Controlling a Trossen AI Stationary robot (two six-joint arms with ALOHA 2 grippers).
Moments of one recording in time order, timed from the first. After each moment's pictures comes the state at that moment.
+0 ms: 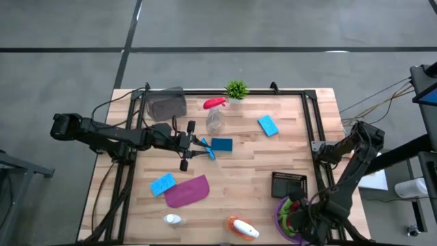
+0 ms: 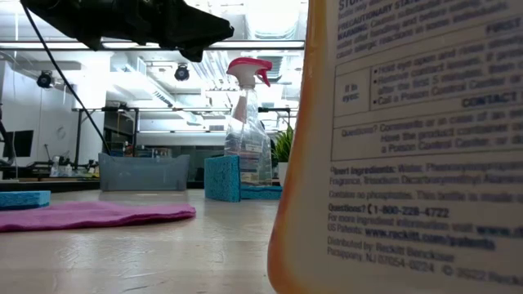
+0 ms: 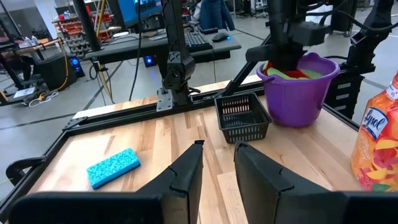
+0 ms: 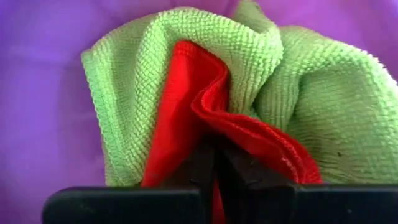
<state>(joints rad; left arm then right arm) -0.02 1.21 0.57 0.48 0.11 0.19 1.04 1.60 1.20 -1.00 0.13 0.70</state>
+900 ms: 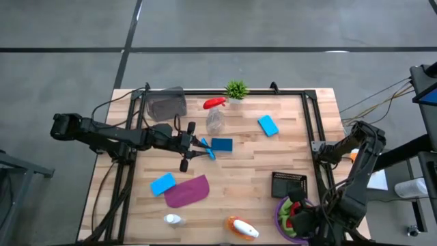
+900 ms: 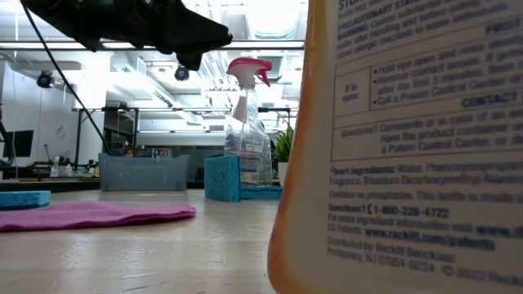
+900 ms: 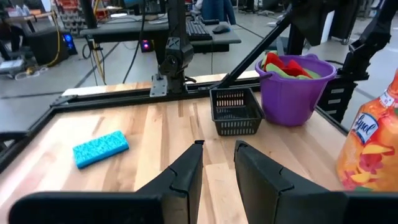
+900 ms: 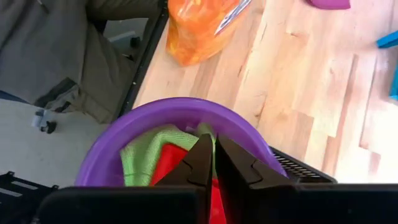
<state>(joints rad) -0.02 1.21 0.57 0.44 0.12 0.07 1.04 1.60 1.50 -1.13 0.37 0.65</state>
